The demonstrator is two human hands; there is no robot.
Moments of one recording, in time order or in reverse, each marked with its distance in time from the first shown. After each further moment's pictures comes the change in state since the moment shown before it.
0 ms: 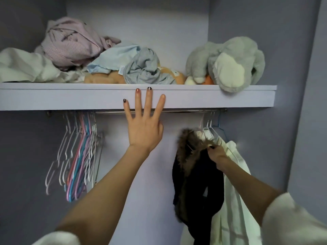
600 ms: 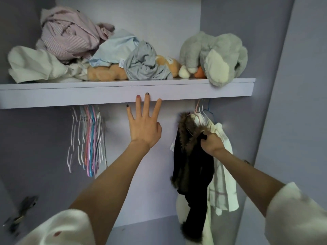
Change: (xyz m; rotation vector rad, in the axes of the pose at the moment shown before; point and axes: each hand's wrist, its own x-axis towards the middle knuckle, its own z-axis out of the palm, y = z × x) left_hand -0.016 -0.009 -0.072 -0.162 -0.512 -0.008; right_hand -0.106 -0.029 -0.046 -0.411 -0.069 -0.110
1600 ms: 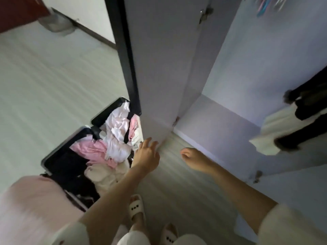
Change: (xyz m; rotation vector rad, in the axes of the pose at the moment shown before) left_hand -0.626 -0.031 -0.109 -0.334 -0.855 -1.071; right_hand -0.496 0.033 0.206 -0.140 -1.334 -0.505
